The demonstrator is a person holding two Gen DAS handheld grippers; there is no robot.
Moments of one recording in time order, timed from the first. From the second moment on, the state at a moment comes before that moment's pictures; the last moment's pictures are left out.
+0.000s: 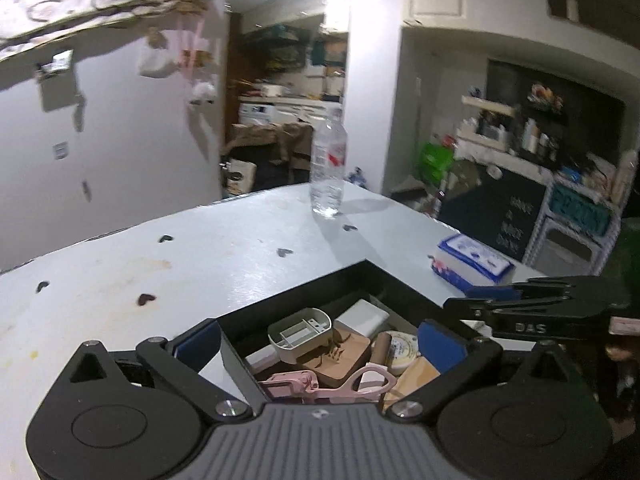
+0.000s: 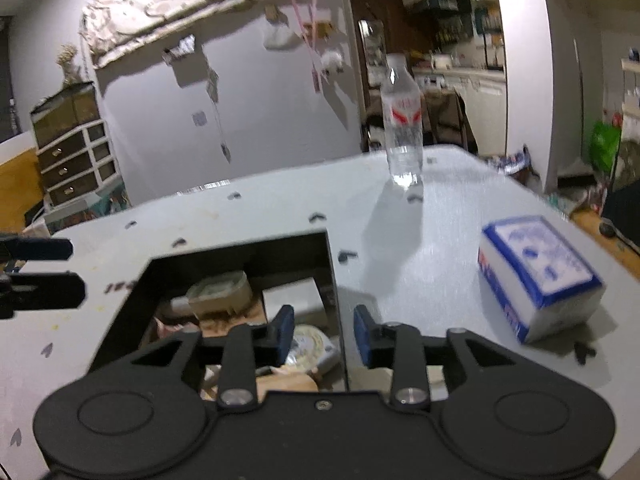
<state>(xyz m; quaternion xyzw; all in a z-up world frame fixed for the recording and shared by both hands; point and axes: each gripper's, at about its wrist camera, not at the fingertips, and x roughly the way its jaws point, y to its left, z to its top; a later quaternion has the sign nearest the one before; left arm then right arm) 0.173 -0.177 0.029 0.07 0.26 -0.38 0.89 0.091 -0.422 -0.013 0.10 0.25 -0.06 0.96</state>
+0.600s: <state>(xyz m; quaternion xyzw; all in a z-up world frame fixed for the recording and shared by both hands) 0.095 -0.148 0.020 0.02 0.22 -0.27 0.94 0.021 -0.395 0.005 0.05 0.18 -0.05 0.98</state>
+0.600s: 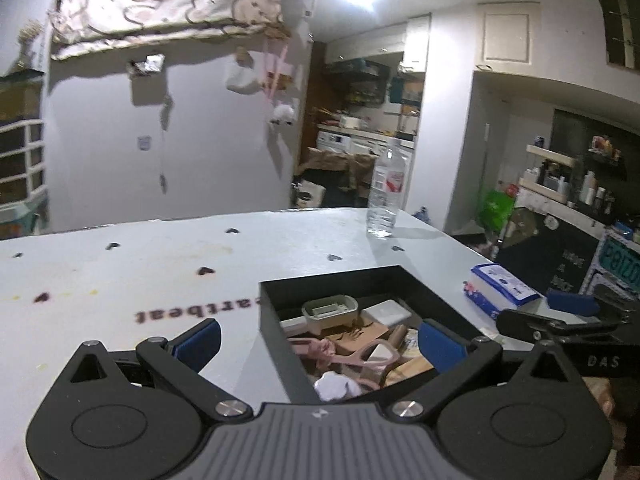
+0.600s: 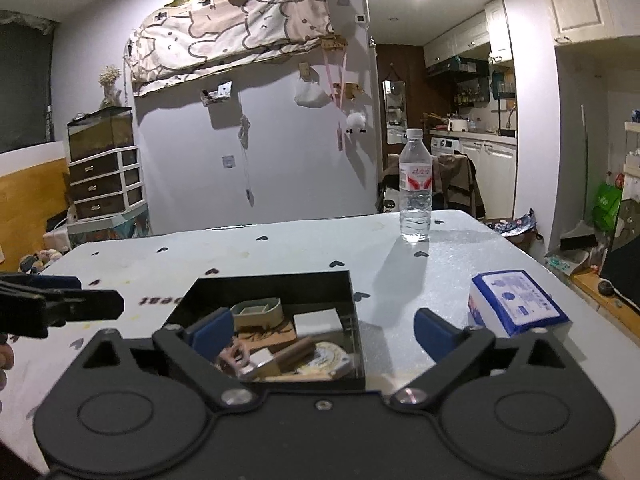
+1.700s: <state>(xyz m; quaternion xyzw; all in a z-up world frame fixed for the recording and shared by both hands) 0.025 -0.119 0.007 0.03 0.19 -0.16 0.97 -0.037 -0.375 0.003 0.02 0.15 -0.06 0.99</state>
